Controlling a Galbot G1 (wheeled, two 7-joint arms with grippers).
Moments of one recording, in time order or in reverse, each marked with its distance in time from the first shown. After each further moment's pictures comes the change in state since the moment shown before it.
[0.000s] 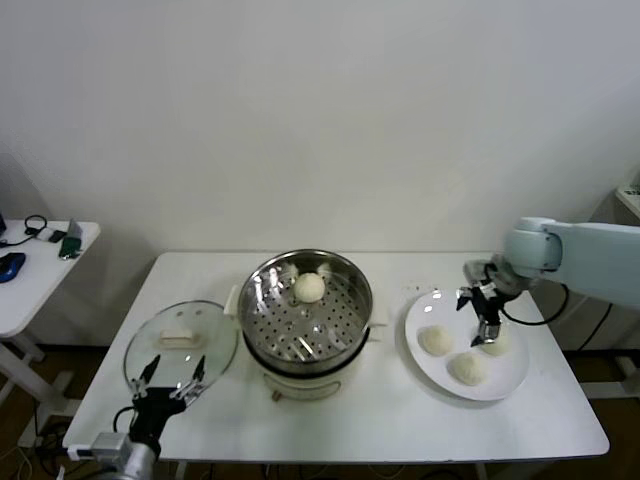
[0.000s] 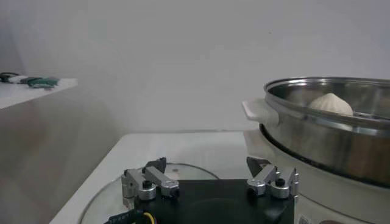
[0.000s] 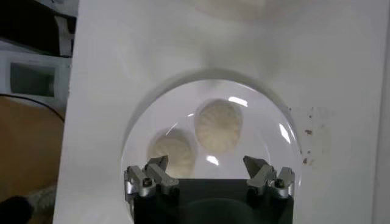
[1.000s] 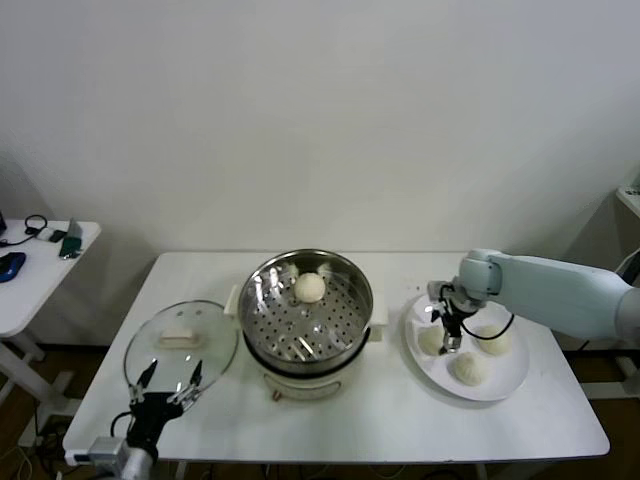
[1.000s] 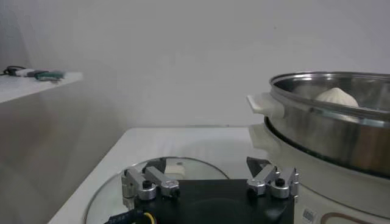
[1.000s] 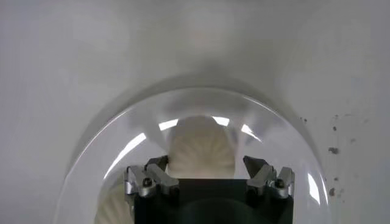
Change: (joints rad) left arm 0.014 -0.002 -0.010 0.007 -0.007 -0.005 0.000; right arm -0.320 0.147 0.239 -0.257 -0.059 -0.028 0.014
